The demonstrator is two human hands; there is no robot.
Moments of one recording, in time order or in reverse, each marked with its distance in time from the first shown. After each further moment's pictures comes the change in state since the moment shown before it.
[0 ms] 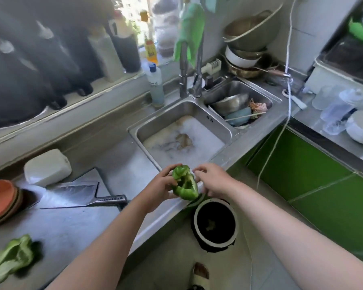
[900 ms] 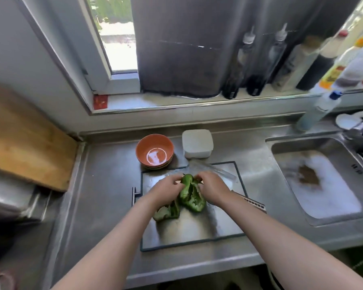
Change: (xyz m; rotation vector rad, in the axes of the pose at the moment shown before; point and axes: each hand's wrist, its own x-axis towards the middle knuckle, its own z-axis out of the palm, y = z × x) left_hand -0.222 -0.025 -0.364 0.517 0.588 -0.025; right_hand 0.026 -0.262 0.375 -0.586 -0.217 -0.495
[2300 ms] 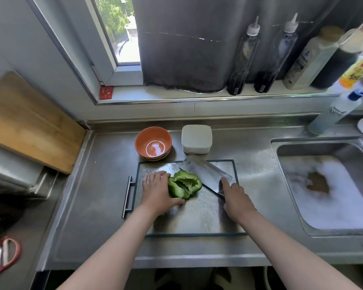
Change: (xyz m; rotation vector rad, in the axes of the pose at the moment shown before) left_hand -0.006 -0.026 0.054 0.664 0.393 0.044; right_hand -0.033 0.115 -0.002 -0.353 -0.096 0.111
